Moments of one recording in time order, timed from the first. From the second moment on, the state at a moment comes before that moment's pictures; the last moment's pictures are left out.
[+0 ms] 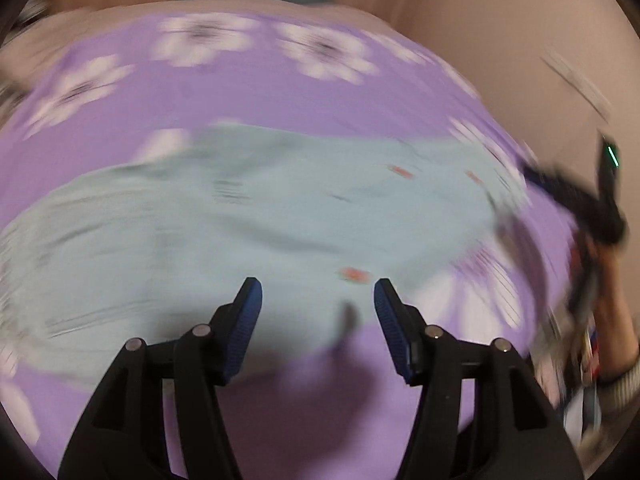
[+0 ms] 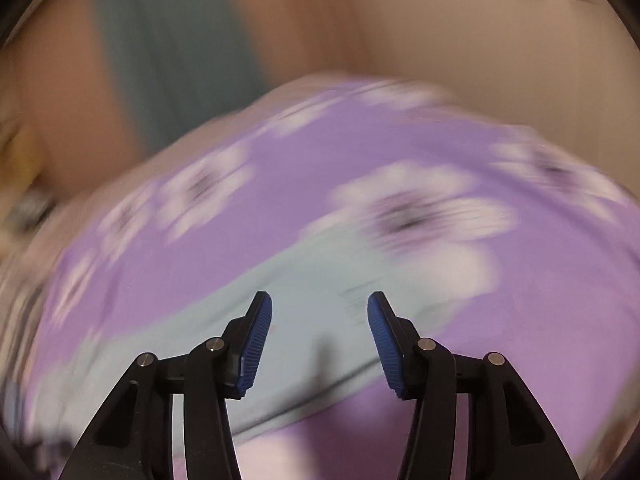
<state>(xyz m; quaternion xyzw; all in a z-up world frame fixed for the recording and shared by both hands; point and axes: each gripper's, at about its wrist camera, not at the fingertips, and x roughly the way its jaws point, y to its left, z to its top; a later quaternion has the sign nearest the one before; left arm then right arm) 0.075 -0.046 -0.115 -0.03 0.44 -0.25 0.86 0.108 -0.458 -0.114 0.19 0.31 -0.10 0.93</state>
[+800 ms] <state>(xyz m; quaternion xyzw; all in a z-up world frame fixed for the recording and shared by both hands) 0.091 0.089 -0.123 -0.10 0.42 -0.13 0.89 0.182 -0.243 -0.135 -0.01 0.42 0.23 0.88</state>
